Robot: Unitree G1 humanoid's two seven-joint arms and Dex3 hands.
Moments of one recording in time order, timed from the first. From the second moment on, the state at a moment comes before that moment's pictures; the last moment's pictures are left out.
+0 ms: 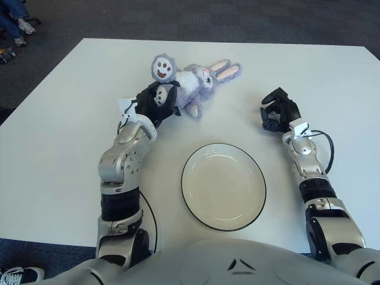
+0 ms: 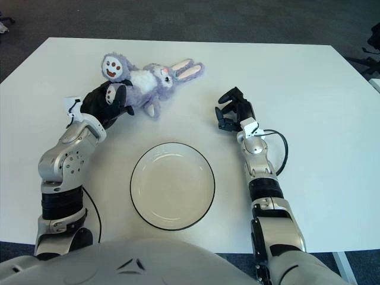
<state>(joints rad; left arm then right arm) -0.24 0.01 0.12 -0.38 -0.39 0.73 0.01 -0.34 -0.26 -0.05 0.58 -0.07 -0.40 0.02</state>
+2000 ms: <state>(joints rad) -0.21 0.10 0.09 -0.34 -0.44 0.63 -0.24 -0.20 -0.25 -0.04 0.23 -0.42 -0.37 -0.29</state>
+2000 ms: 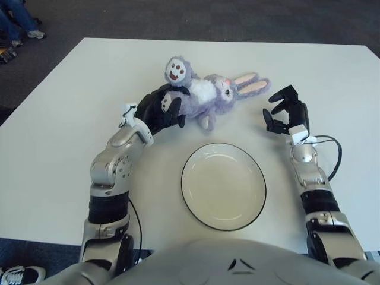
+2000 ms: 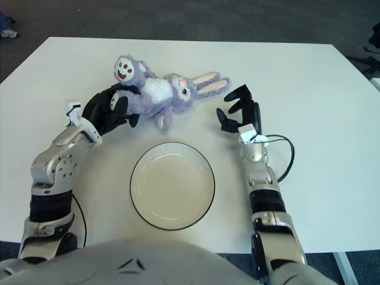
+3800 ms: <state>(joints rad) -0.21 0.11 0.04 -0.31 -0.45 0.61 -0.27 -0.46 -0.57 0.15 0.06 -0.55 -0.25 0.28</state>
